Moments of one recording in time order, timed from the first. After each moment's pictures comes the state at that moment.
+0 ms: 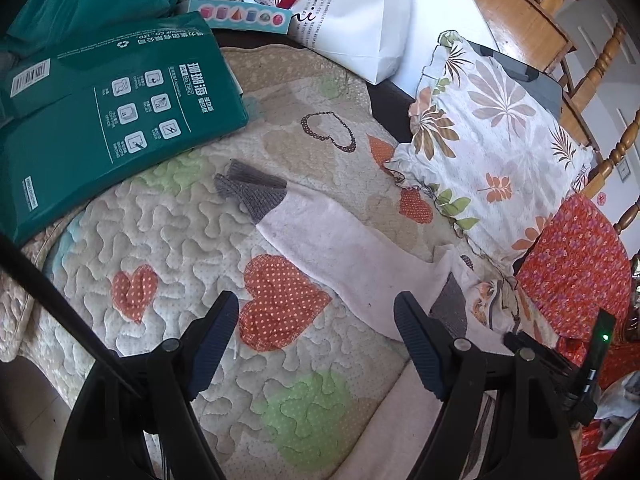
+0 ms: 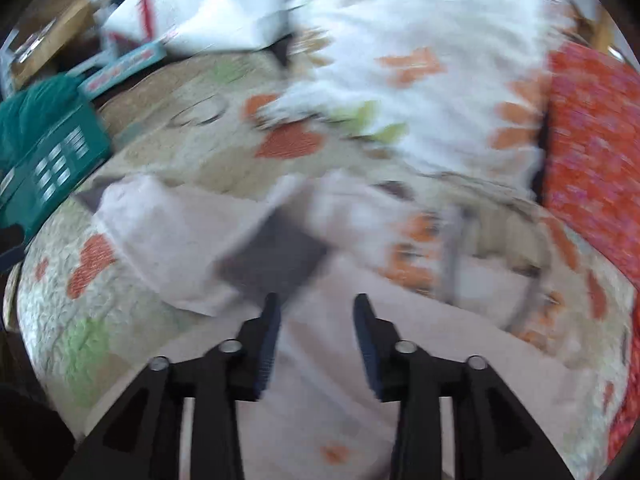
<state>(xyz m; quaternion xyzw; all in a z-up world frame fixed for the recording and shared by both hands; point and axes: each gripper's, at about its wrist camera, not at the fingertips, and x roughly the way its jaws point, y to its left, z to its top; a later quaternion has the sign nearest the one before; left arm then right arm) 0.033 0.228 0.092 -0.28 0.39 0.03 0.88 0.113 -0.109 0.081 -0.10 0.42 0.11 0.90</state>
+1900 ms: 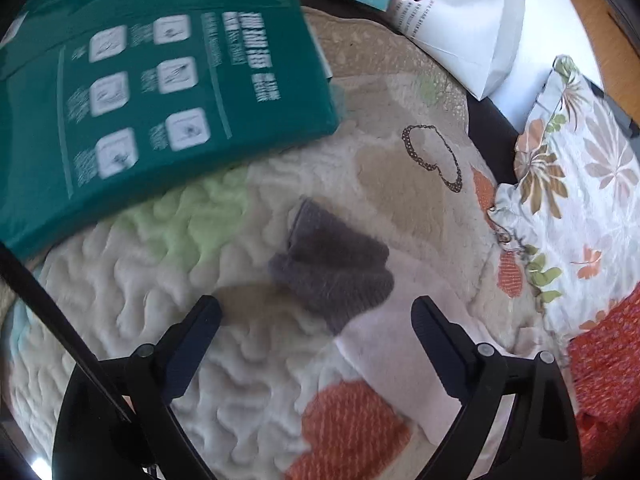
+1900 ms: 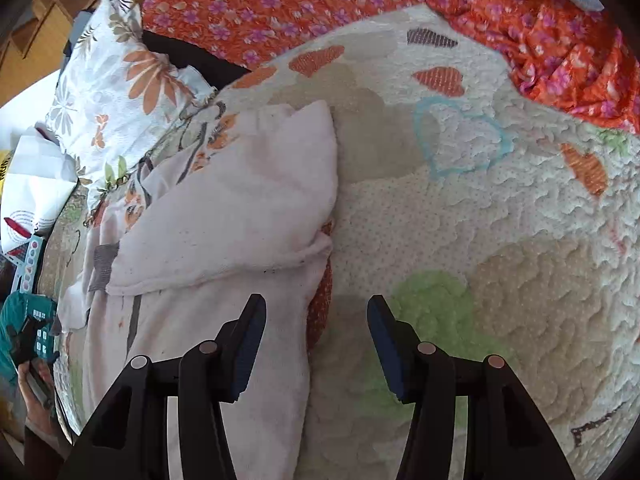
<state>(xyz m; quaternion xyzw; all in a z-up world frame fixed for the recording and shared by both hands) 0.148 0.290 0.027 -0.31 0.42 0.14 0.84 -0.048 -0.404 0.036 0.25 0.45 -0.09 0.85</state>
